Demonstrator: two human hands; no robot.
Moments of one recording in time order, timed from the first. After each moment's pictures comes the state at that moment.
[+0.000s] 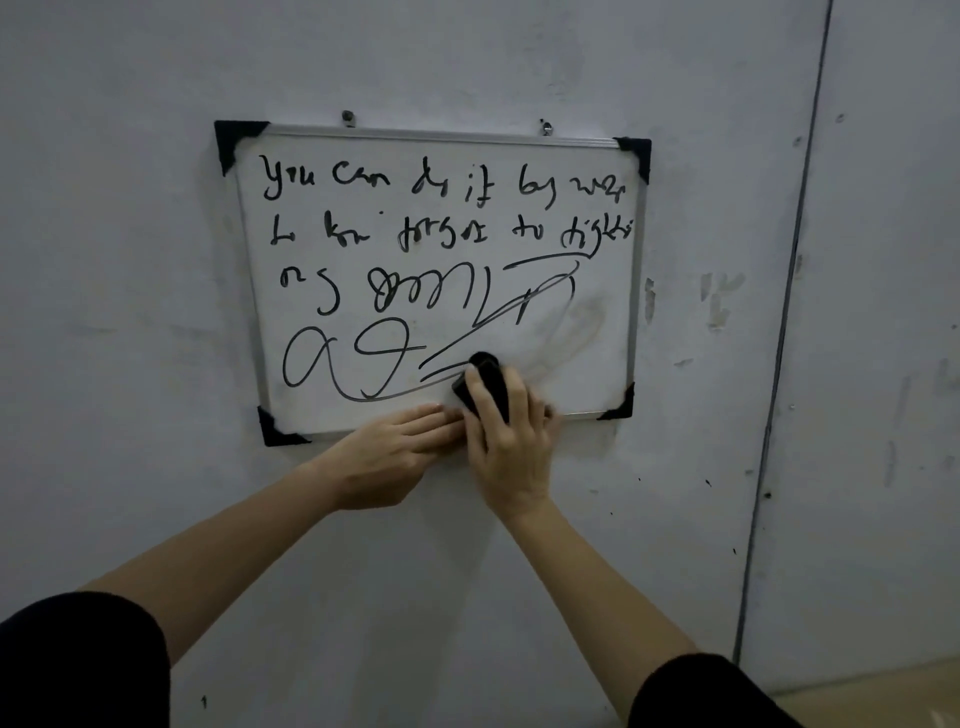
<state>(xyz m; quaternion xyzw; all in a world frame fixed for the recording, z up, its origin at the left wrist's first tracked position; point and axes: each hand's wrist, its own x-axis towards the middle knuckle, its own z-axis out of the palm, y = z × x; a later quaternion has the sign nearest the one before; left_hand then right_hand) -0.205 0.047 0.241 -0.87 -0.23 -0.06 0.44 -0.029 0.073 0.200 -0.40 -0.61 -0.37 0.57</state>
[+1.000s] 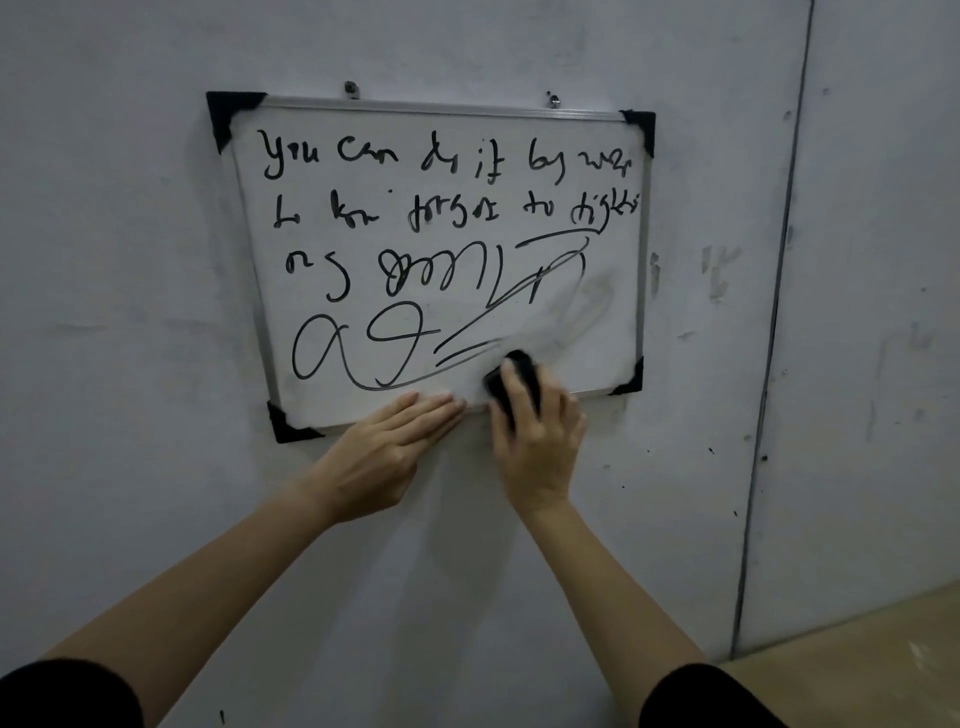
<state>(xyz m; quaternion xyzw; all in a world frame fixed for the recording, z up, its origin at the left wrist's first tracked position) -0.235 0.039 0.229 -0.88 -0.24 -0.18 0.38 -0.036 0.070 0.181 -0.49 -0.53 -0.34 0.60</state>
